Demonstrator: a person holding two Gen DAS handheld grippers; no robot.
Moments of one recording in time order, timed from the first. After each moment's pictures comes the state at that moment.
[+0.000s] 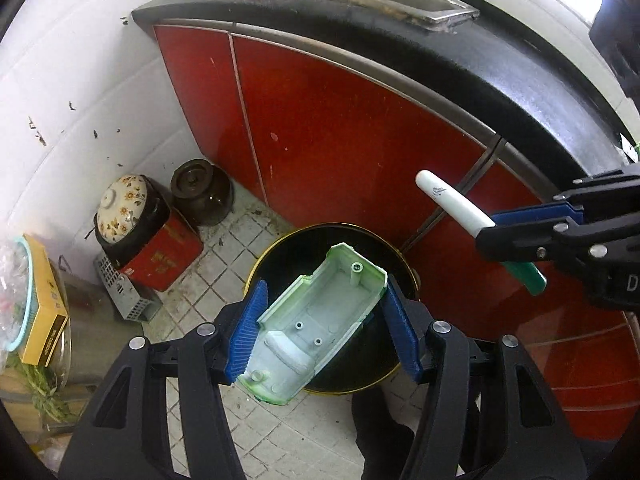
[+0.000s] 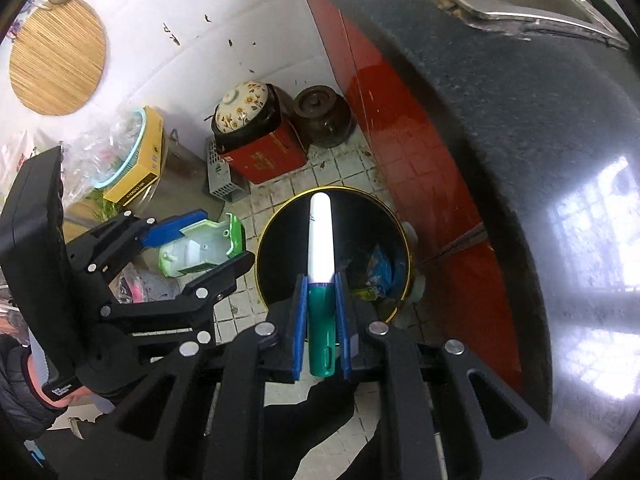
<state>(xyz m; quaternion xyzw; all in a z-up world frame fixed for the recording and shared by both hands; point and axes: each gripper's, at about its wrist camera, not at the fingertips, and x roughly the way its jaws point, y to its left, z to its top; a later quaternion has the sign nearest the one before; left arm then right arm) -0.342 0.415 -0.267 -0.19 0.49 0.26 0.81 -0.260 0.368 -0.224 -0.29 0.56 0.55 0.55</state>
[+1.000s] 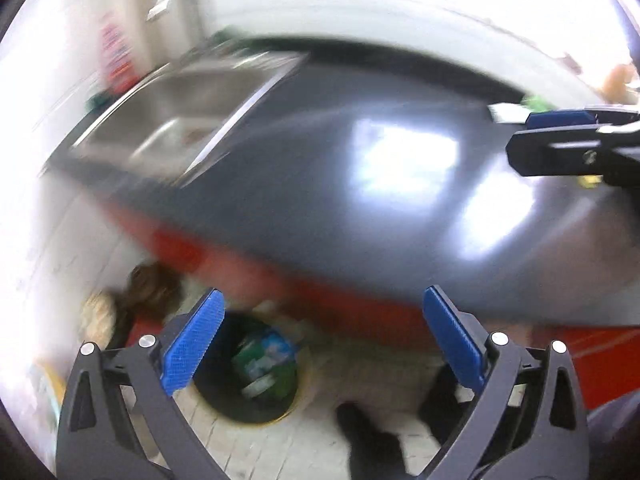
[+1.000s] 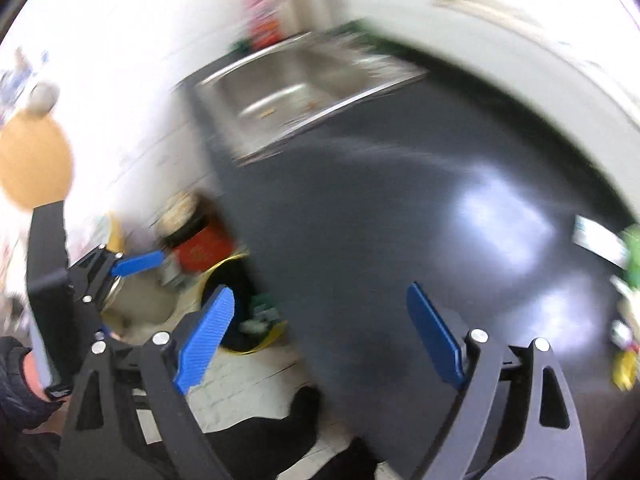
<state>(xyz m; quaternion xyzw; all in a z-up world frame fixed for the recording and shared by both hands) -0.219 0.249 -0.121 -0.06 0.46 0.11 0.88 -0.102 0.118 -0.049 -0.16 0.47 0.42 0.76</state>
